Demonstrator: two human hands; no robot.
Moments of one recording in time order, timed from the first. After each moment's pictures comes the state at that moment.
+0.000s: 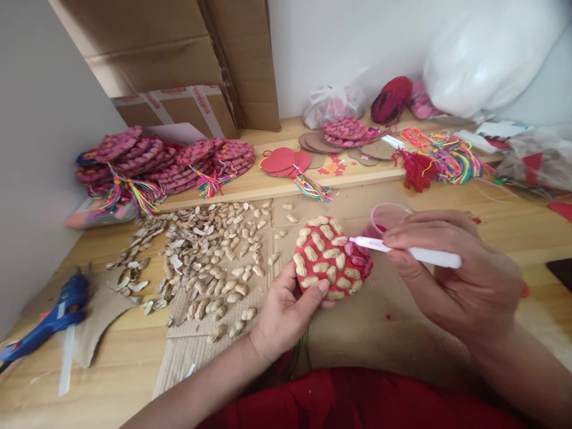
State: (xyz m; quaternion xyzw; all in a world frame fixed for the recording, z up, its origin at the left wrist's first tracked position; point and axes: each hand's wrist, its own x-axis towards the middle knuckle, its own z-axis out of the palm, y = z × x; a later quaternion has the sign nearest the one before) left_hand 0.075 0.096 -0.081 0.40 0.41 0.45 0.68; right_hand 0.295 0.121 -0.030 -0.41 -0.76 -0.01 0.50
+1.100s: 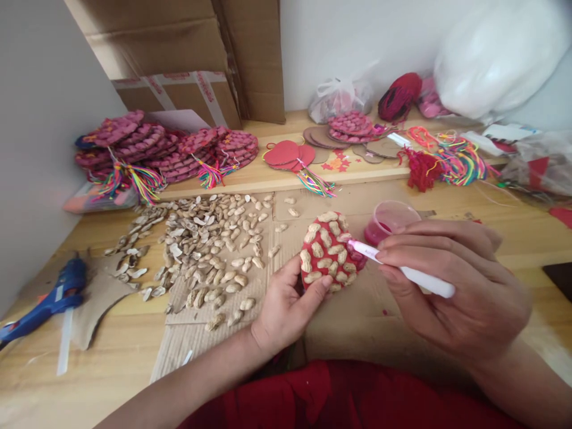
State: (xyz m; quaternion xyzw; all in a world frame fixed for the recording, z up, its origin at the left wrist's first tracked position) left_hand 0.076 0.095 -0.085 0.51 0.41 0.46 0.60; right_hand 0.285 0.109 -0.016 -0.39 -0.81 -0.07 0.43
